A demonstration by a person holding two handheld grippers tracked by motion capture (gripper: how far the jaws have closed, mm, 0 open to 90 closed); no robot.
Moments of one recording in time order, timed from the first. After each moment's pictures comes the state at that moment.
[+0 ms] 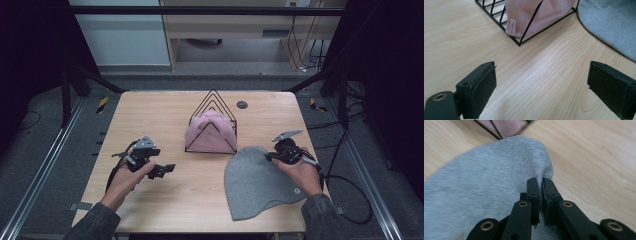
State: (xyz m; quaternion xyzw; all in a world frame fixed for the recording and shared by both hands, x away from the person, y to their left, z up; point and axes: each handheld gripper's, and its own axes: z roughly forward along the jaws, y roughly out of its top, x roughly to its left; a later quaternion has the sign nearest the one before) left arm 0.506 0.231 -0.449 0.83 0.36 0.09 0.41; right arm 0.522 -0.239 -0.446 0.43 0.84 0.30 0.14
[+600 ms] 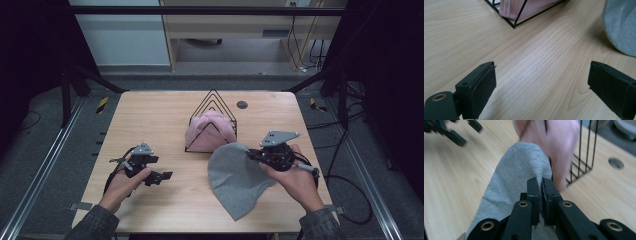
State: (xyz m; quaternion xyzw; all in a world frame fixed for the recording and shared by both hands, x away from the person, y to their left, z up) left arm 0.497 0.238 -0.462 0.84 0.35 0.07 0.40; right arm 0.465 -0.181 -0.366 0.29 0.85 0.40 0.18
